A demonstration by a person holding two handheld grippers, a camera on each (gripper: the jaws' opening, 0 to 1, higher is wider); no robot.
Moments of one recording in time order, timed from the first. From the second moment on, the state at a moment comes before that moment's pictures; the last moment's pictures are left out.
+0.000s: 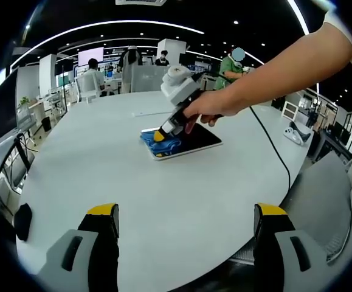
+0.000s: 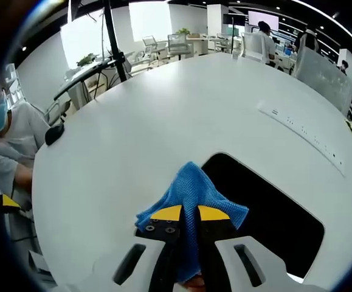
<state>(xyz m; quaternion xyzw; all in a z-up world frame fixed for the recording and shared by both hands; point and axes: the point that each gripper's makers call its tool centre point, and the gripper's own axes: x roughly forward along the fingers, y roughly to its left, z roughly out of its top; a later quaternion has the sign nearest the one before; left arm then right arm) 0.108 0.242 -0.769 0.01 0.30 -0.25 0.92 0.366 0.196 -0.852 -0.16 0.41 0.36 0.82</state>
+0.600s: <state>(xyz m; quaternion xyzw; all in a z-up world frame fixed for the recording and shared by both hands) 0.113 0.239 -0.766 0.02 0.30 -0.25 0.92 0.355 0.195 -0.850 -0.15 0.41 0.37 0.82</state>
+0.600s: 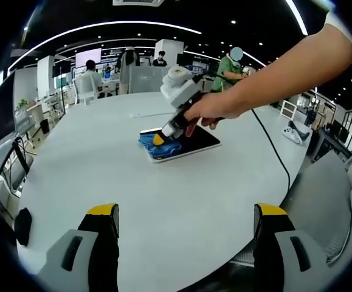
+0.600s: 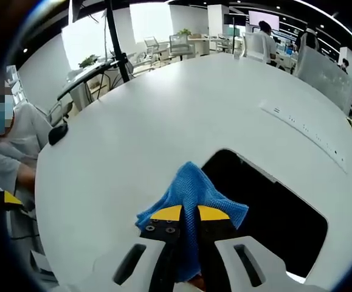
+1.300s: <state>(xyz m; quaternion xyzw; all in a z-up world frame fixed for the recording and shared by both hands) 0.113 0.235 -0.769 0.02 0.30 -0.26 0.92 0.338 0.194 -0.846 -0.15 0.41 0.37 0.82</state>
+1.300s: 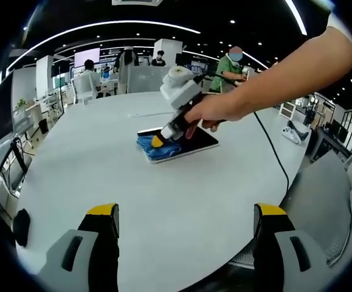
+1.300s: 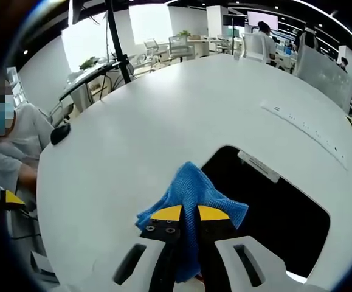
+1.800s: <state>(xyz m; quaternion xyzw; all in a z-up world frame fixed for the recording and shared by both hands) 0.112 0.232 -0.769 0.02 0.30 -0.26 0.92 0.331 0.186 -0.843 -0.16 0.40 0.39 0.81</state>
